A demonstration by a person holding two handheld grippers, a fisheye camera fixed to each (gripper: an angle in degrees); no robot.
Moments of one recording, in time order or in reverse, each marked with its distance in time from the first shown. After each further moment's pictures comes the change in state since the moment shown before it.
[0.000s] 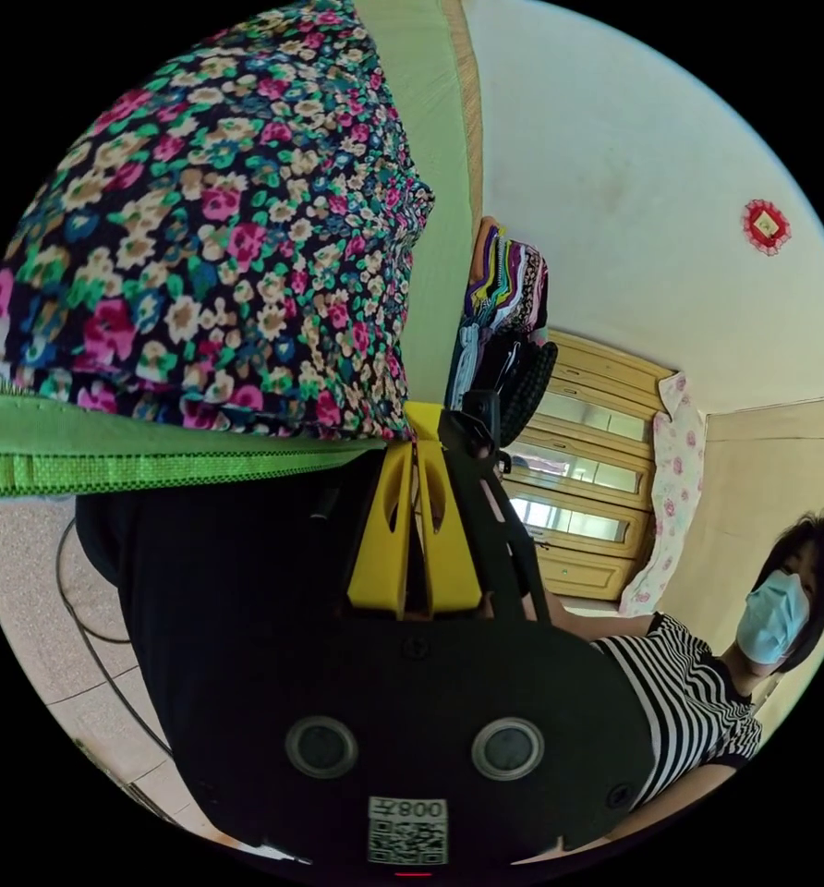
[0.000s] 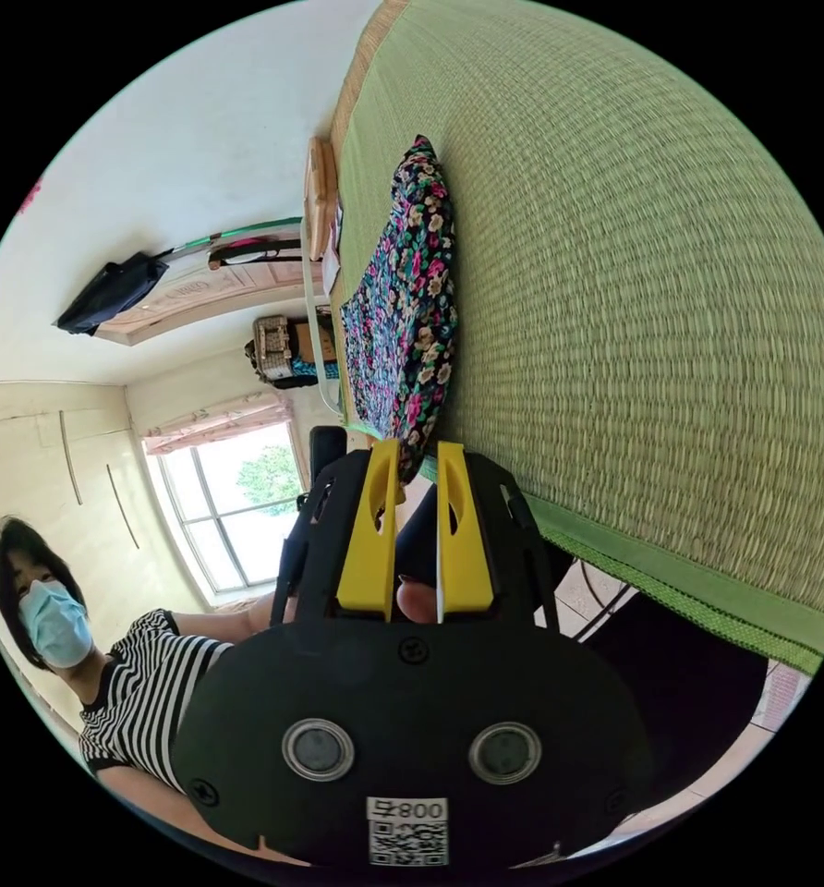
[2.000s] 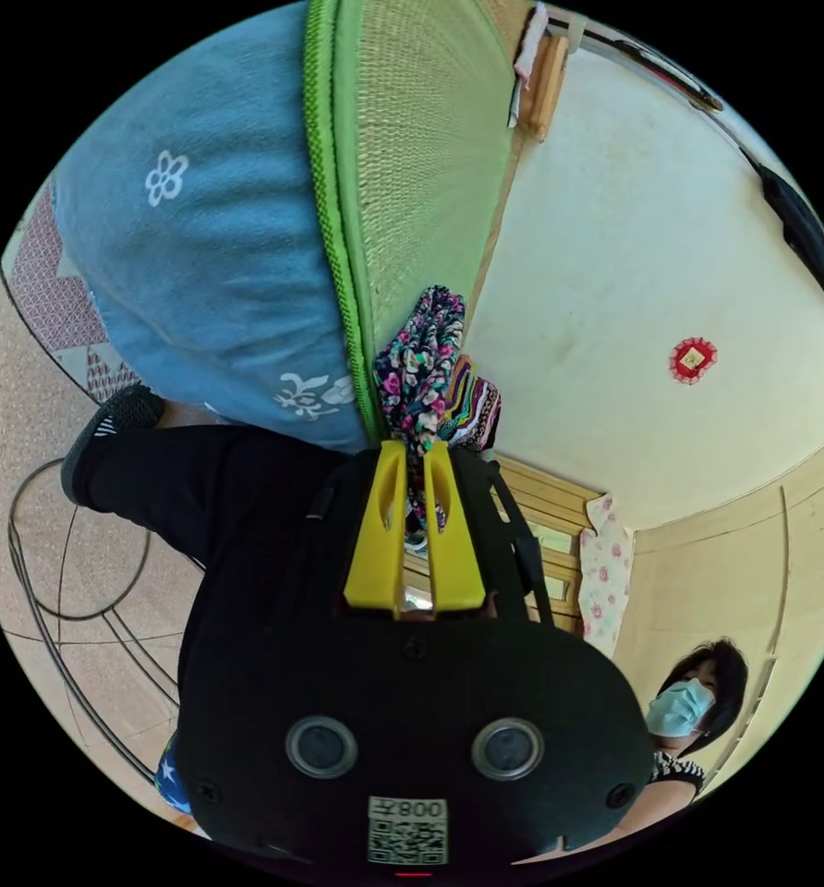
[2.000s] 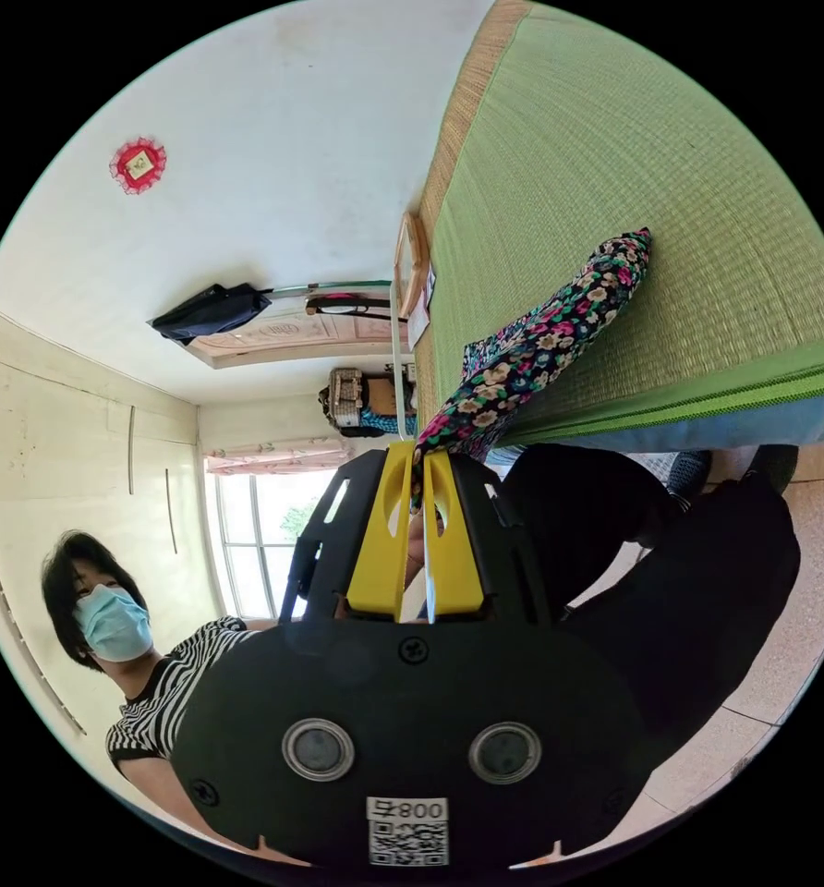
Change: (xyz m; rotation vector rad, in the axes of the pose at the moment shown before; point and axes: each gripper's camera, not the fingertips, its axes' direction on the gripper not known) left arm -0.029 0.074 -0.038 0.410 0.217 -0.177; right arm 0.176 0.139 -0.176 0.258 -0.183 -0.108
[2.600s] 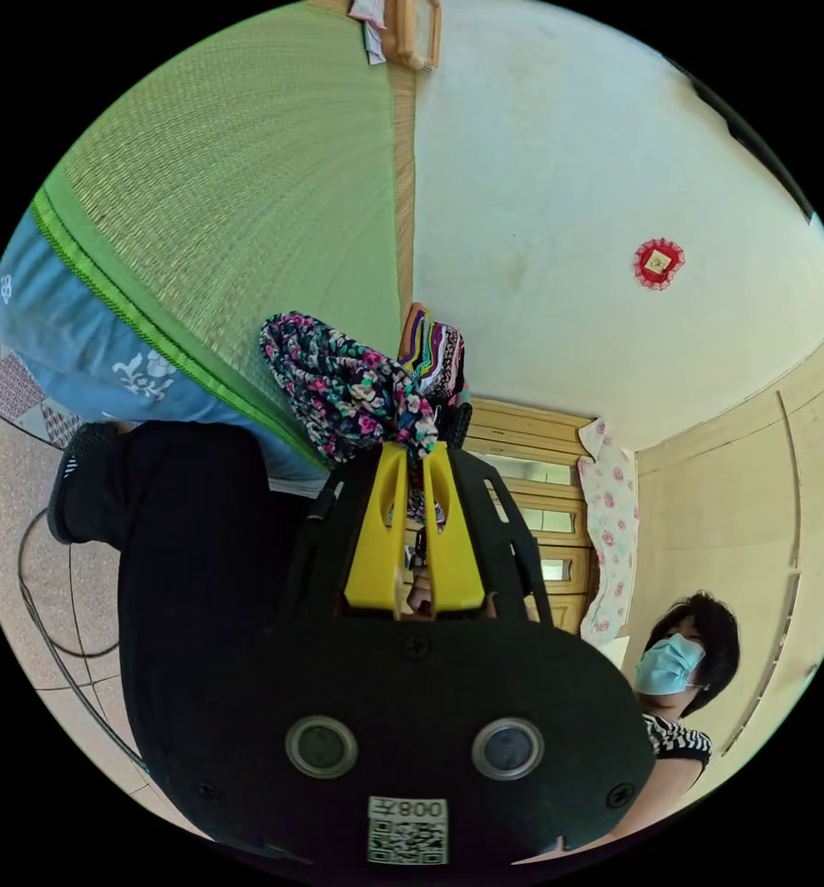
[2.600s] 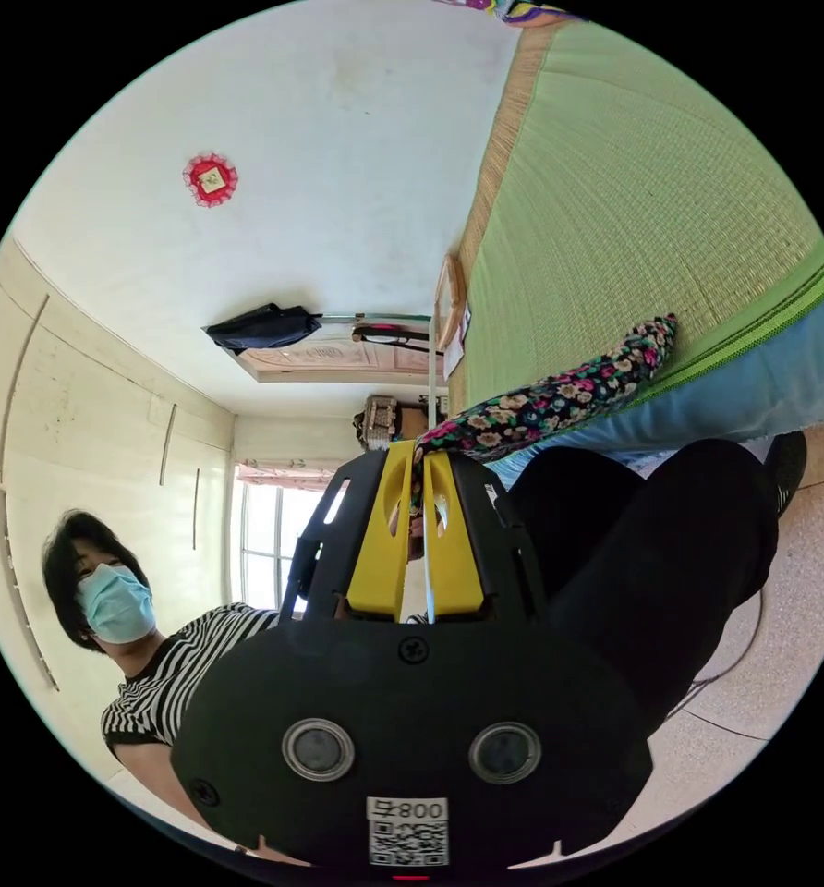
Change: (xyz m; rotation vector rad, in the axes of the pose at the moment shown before) left arm 0.093 0.085 0.137 -0.135 0.039 0.208; right arm 0.050 0.091 -0.089 0.134 -0.107 -0.098
